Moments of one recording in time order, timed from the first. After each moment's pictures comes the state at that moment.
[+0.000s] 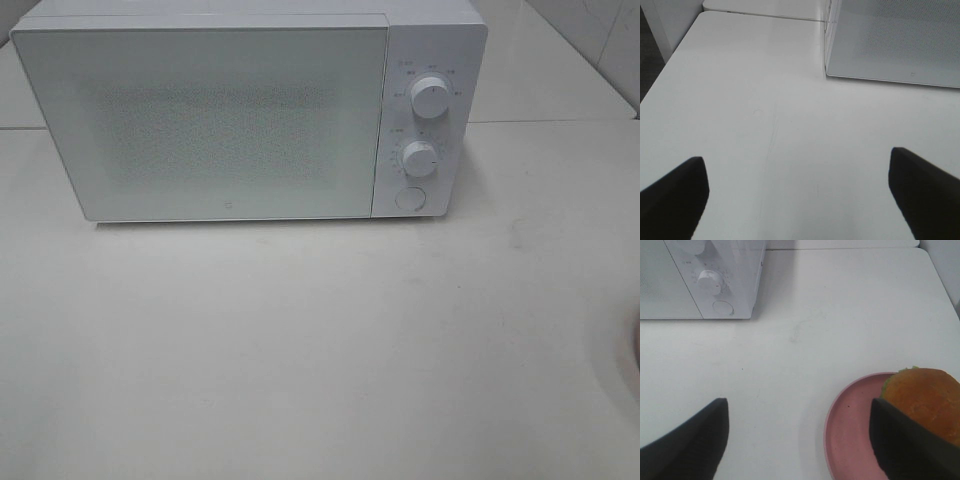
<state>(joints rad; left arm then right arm) 0.08 -0.01 -0.50 -0.08 1.05 -0.03 0.06 0.41 -0.53 -0.04 0.72 0.15</state>
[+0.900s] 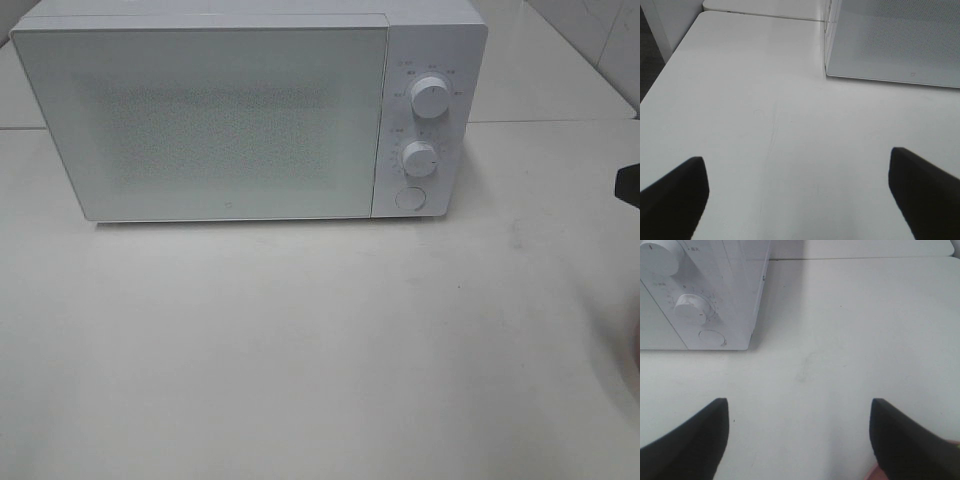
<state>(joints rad) 0.08 -0.01 -0.50 -0.08 1.05 -0.03 0.06 0.89 -0.43 -0.02 0.11 0.15</state>
